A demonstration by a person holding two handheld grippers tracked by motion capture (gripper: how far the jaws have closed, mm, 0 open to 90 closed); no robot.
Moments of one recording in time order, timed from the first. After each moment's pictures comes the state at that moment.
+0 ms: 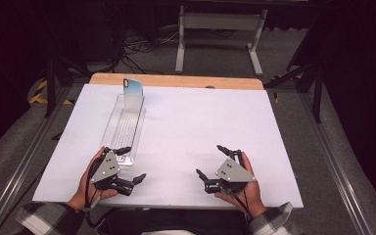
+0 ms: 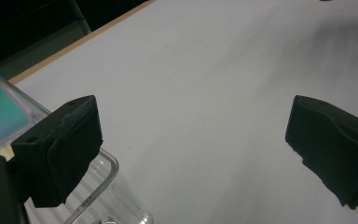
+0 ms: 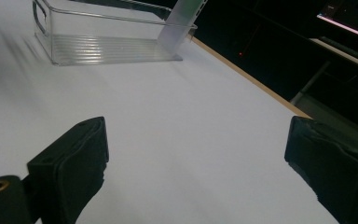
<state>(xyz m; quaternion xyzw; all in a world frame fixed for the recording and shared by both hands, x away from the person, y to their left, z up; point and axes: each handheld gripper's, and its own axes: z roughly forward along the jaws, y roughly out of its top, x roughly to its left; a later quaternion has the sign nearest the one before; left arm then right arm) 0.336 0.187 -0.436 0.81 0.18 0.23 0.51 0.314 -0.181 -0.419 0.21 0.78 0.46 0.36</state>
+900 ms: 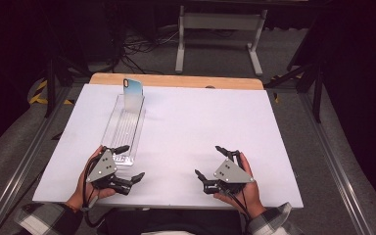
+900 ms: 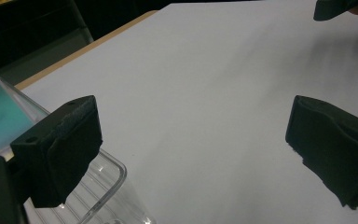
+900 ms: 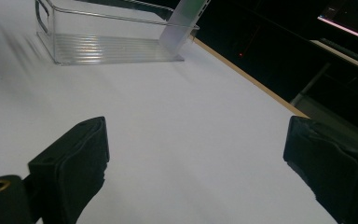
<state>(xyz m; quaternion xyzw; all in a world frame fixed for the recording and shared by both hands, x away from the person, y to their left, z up) 0.336 0.192 -0.431 0.80 0.18 0.23 0.52 0.312 -0.179 -0.419 0.21 0.78 0.46 0.37</state>
